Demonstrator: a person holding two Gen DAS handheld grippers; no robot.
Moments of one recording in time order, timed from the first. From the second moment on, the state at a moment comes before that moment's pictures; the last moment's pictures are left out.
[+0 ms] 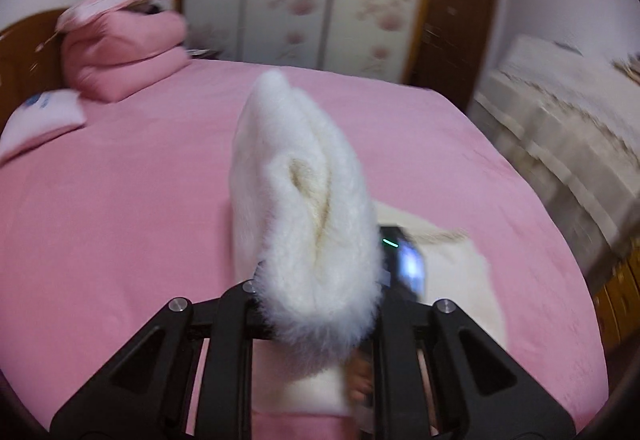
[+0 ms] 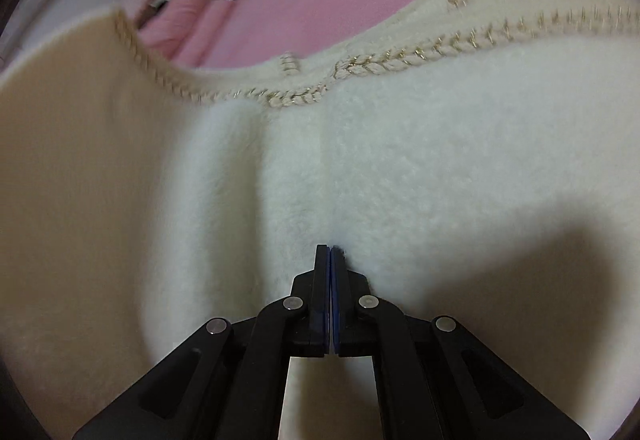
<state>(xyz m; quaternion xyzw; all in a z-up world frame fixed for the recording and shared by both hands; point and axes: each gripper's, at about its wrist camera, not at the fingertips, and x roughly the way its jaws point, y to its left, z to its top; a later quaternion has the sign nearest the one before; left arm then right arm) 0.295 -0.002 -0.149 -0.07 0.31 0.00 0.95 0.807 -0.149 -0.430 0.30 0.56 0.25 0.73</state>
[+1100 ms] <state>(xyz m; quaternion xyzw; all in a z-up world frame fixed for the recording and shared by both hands) 0.317 -0.250 -0.158 0.04 0.36 -0.01 0.93 0.818 -0.319 -0.418 0.40 0.62 0.35 0.57</state>
